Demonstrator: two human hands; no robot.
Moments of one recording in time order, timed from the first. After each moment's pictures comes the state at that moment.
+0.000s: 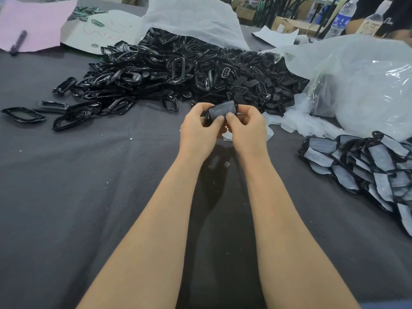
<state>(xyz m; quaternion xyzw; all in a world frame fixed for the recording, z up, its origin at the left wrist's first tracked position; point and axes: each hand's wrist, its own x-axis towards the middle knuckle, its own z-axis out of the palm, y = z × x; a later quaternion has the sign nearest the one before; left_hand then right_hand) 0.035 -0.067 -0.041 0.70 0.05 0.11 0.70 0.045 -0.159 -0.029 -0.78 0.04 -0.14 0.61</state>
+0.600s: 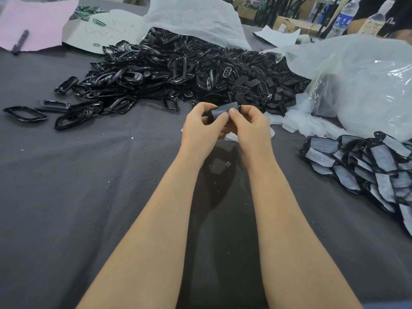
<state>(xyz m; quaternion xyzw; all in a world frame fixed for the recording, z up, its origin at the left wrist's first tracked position) 0.031 -0.067 -0.036 0.67 0.03 0.09 0.73 0.046 -0.161 -0.029 -0.71 0.04 -0.09 0.69</state>
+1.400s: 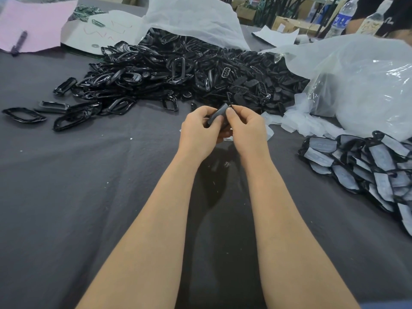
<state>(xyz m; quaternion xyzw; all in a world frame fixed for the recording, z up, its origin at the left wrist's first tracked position) 0.032 -0.064 -0.038 0.73 0.01 0.09 0.68 0.049 -0.162 -0.033 -0.77 0.01 -0.11 0.63</state>
